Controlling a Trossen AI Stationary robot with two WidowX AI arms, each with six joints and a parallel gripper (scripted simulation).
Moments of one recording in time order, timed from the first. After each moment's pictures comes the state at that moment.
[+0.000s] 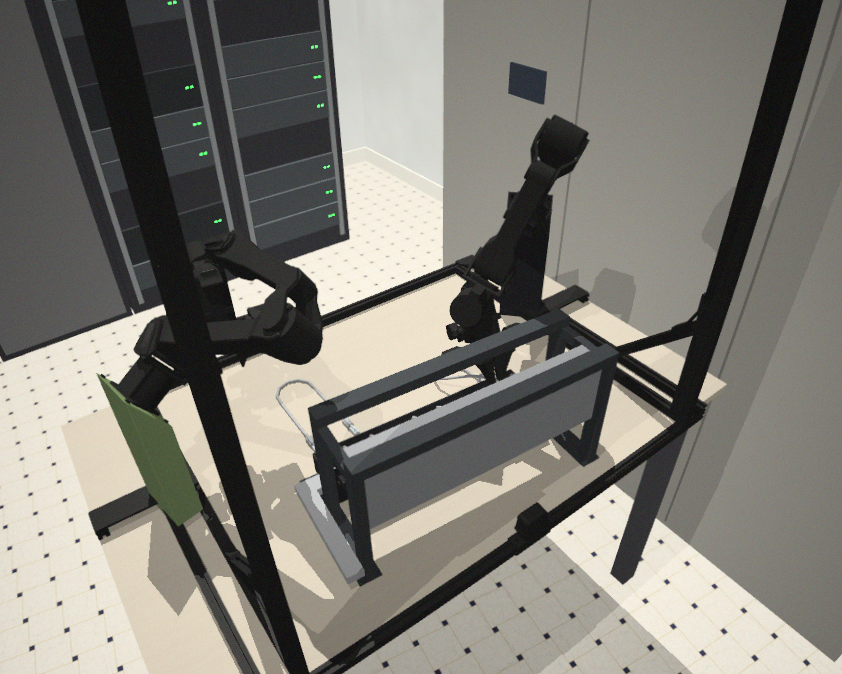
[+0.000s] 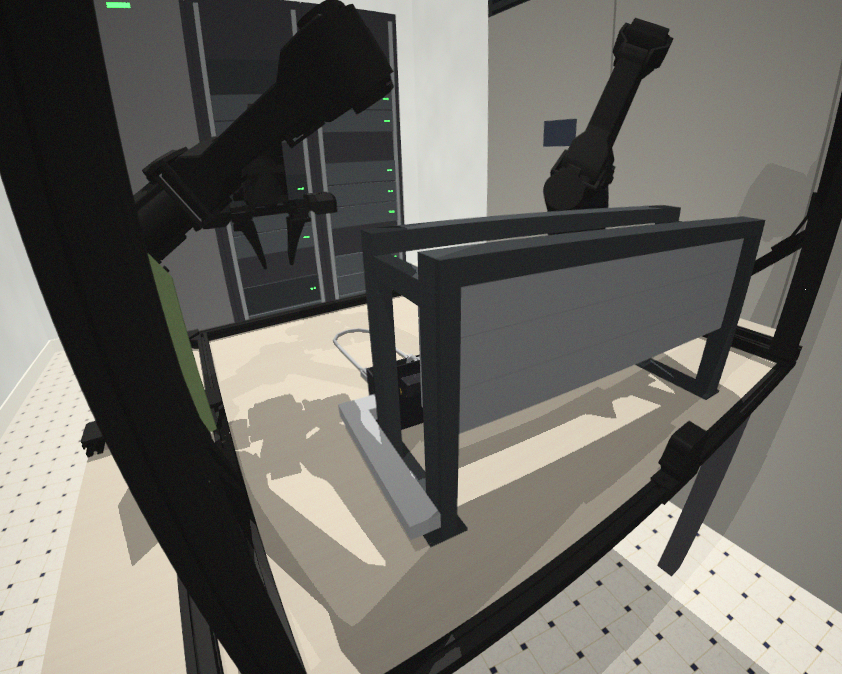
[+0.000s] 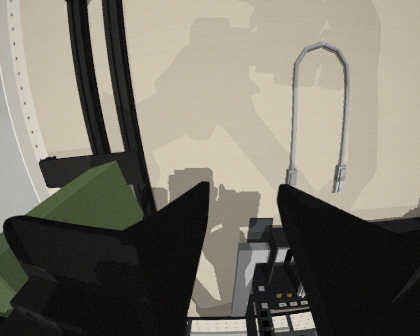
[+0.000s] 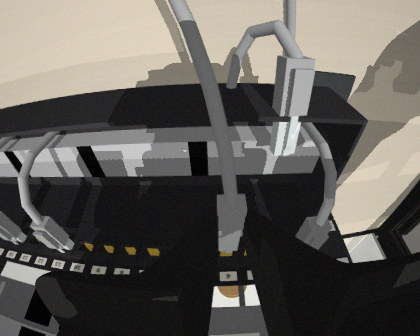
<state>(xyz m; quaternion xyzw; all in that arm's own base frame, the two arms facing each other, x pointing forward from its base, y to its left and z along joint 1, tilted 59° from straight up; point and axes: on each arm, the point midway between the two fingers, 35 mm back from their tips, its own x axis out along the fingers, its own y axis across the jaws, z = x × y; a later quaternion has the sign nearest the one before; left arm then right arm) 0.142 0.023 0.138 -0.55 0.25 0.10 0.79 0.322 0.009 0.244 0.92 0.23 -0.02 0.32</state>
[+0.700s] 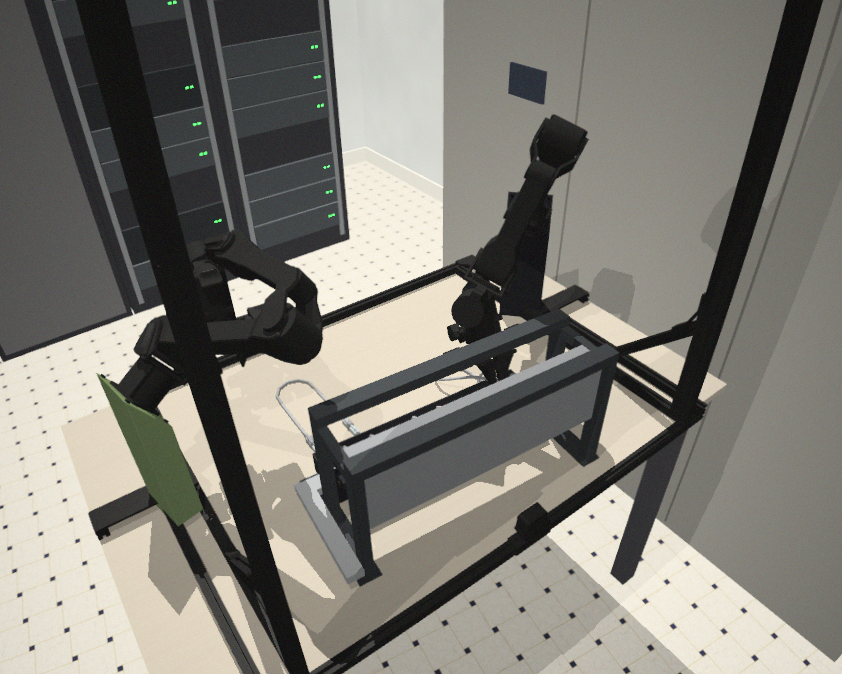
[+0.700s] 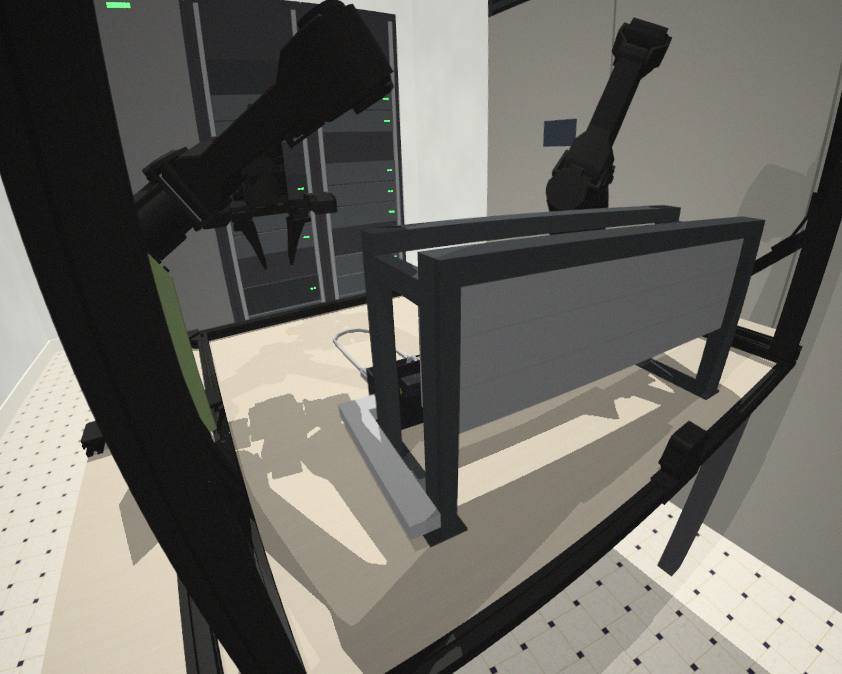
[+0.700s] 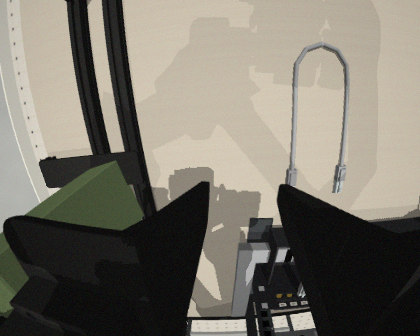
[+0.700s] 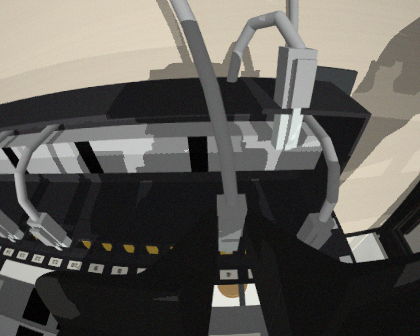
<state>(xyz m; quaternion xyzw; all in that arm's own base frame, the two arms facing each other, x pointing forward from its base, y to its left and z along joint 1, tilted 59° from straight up) 0.142 0.023 0.138 -0.55 0.25 0.10 0.79 0.323 0.012 0.247 0.92 0.23 -0.02 0.32</state>
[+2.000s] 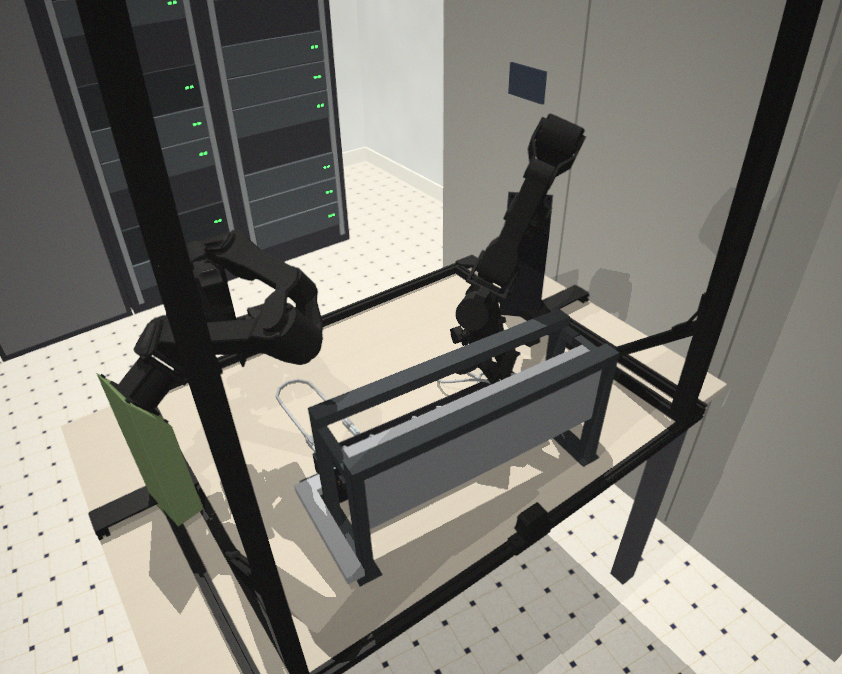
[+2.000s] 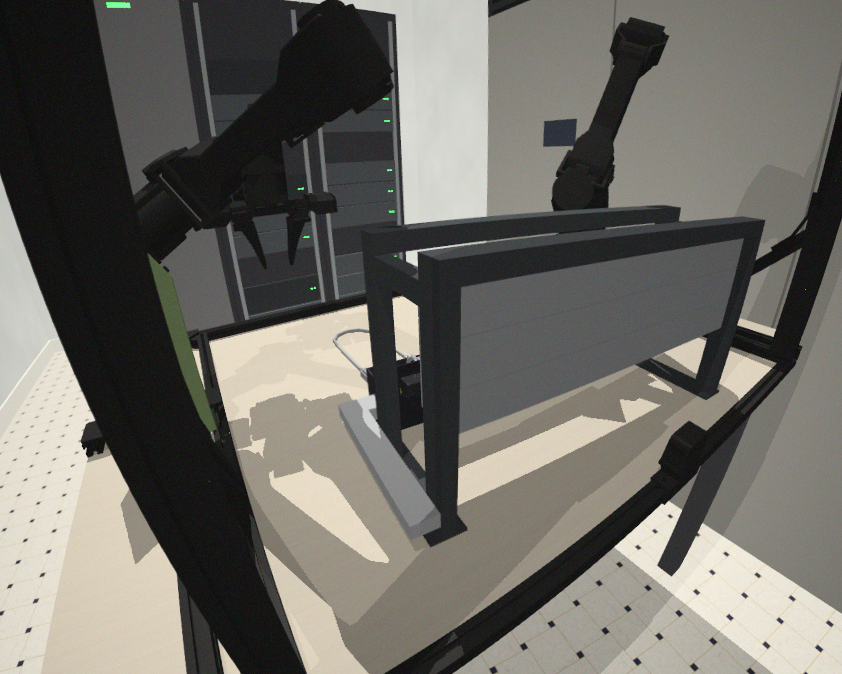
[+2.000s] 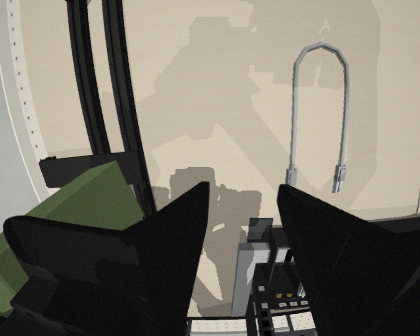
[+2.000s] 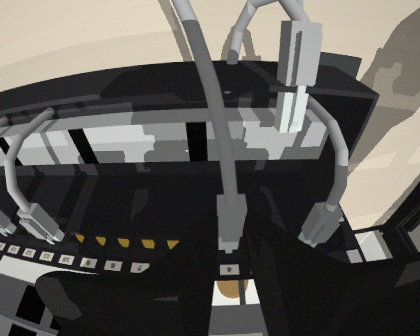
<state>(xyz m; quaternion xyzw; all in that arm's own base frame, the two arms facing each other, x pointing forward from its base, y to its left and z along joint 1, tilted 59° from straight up) 0.142 0.023 0.138 -0.55 0.25 0.10 0.79 0.326 0.020 0.253 0.92 0.23 -0.02 0.32</state>
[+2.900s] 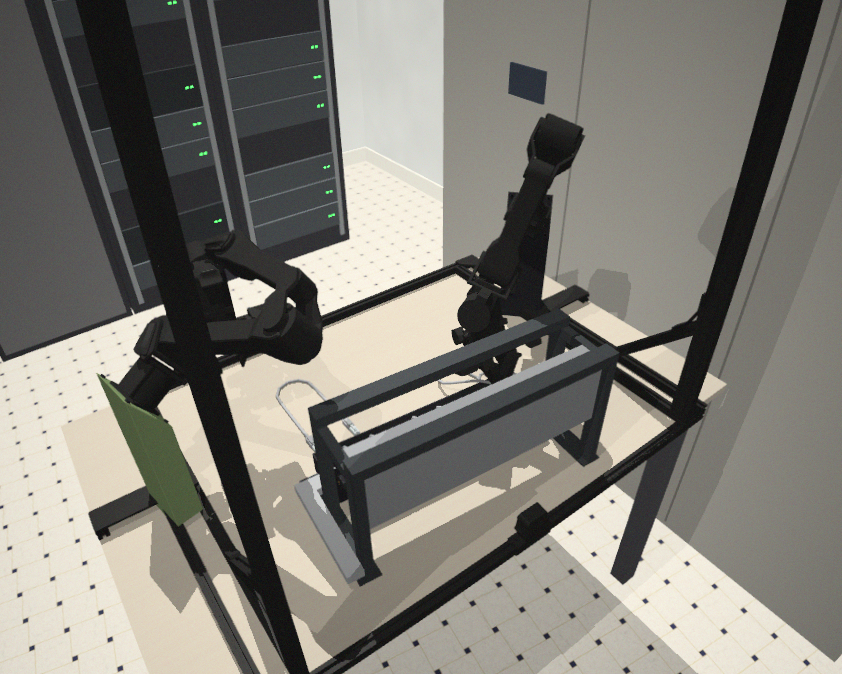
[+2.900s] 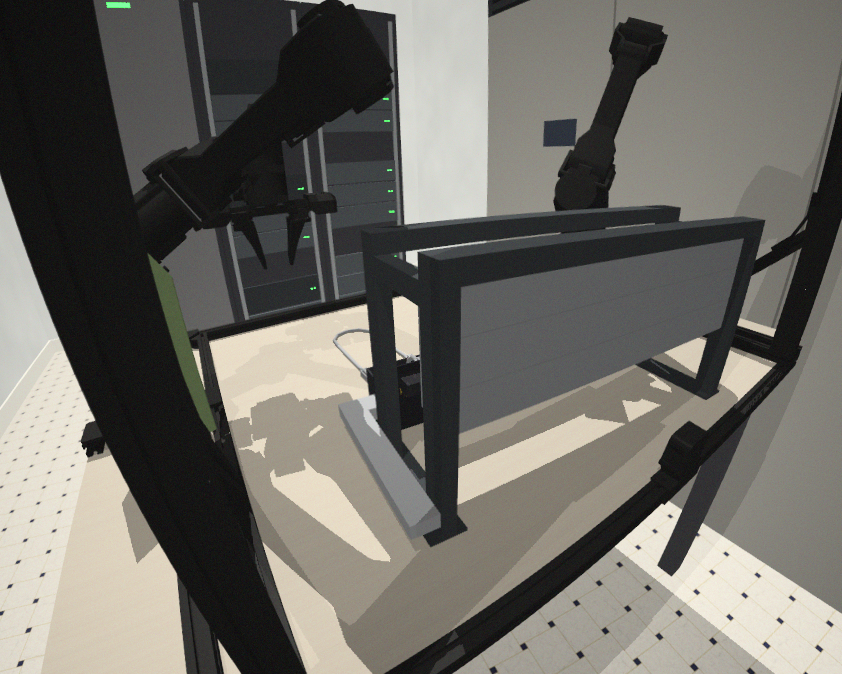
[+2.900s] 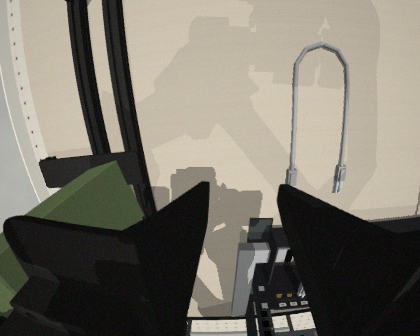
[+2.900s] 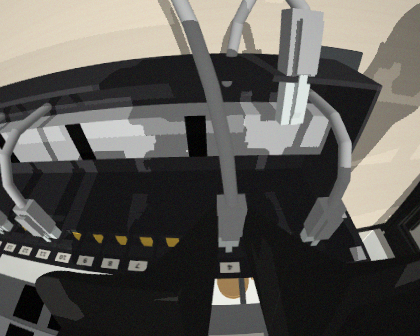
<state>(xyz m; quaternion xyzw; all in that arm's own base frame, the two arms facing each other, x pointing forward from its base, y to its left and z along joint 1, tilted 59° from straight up) 0.142 0.023 0.138 -0.55 0.25 0.10 0.79 0.327 0.023 0.256 0.92 0.23 -0.03 0.32</state>
